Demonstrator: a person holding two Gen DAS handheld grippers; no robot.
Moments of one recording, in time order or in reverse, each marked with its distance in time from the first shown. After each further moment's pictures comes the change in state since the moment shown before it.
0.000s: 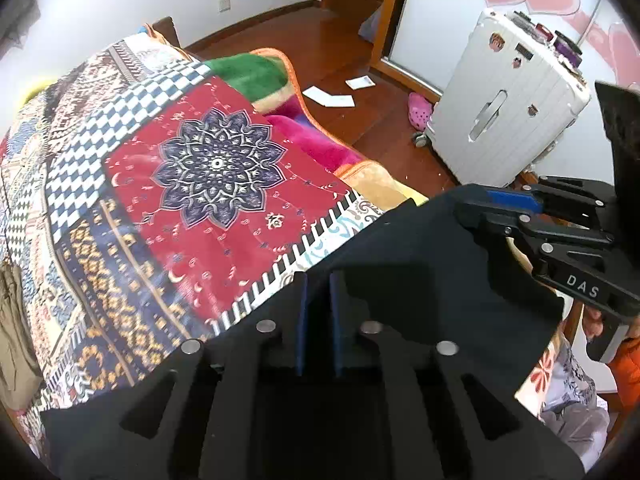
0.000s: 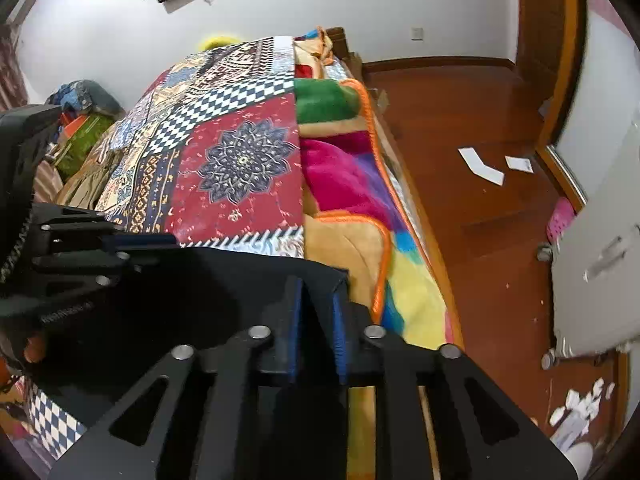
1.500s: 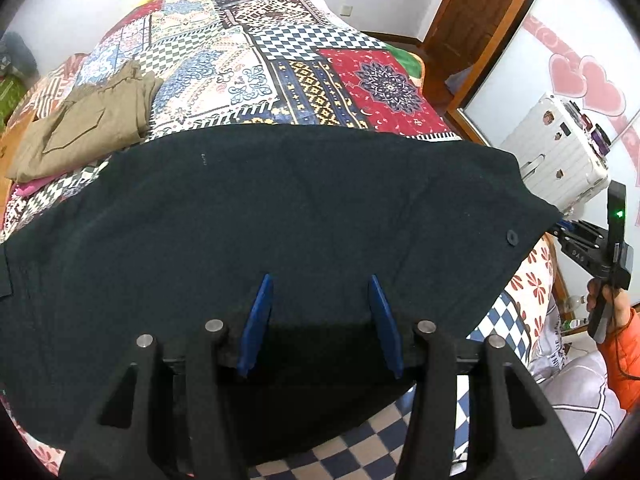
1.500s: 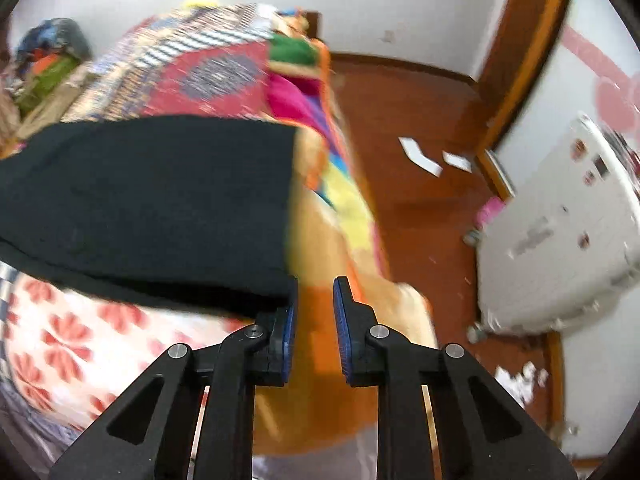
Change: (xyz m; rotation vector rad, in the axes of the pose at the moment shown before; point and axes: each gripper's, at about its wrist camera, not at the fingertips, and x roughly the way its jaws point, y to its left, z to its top) left arm -0.117 0.079 -0.215 -0.403 -0.086 0.076; right arm -0.031 -0.001 -0.089 -0.112 0.072 -0.290
